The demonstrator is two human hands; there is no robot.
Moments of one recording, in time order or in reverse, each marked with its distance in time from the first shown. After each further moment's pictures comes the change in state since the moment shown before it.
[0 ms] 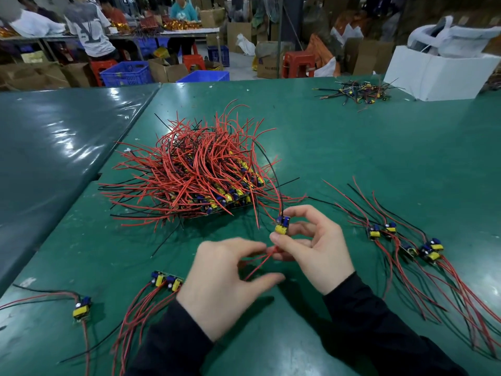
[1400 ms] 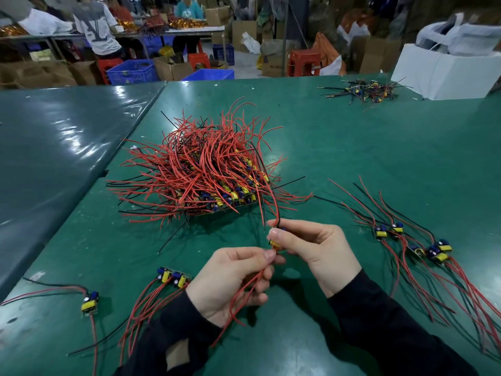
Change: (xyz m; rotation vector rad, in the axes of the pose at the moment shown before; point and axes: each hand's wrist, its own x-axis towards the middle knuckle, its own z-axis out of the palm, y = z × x) left_hand 0.004 -0.003 0.010 -1.165 -0.314 -0.780; right_hand -0.006 -0.009 0.007 0.122 -0.082 0.072
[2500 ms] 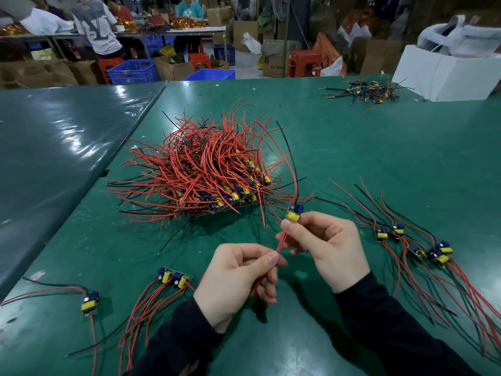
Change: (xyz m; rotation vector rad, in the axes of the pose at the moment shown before) left_hand 0.003 -0.008 0.005 0.136 0.051 0.293; right_hand 0.005 0.001 -0.011 -0.142 0.030 -0.159
